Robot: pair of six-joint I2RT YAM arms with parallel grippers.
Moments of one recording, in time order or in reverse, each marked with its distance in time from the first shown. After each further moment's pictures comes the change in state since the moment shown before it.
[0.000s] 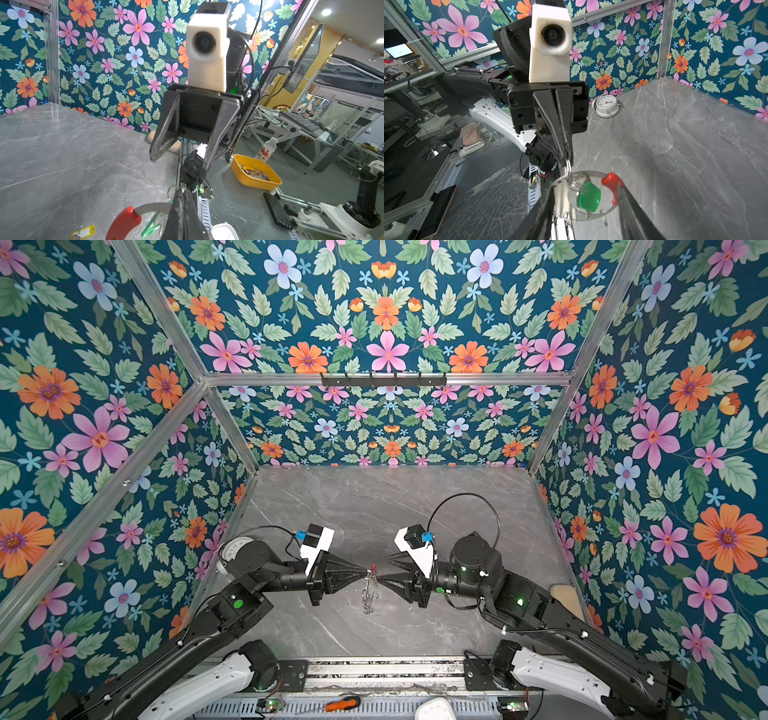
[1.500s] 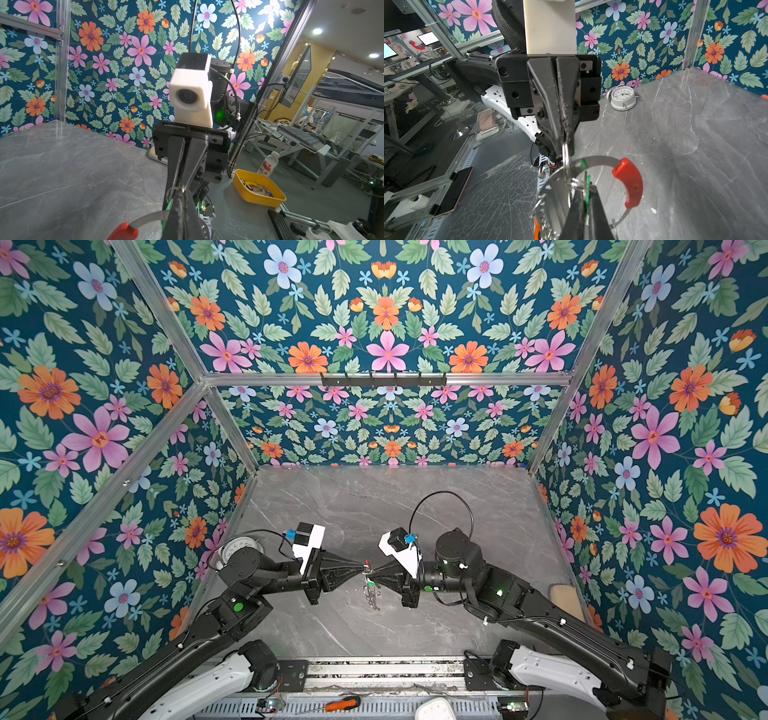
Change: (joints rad) left arm 0.000 -0.032 -0.039 0.126 -0.065 -0.071; right arm -0.007 0.114 0.013 0.043 -0.124 -0.027
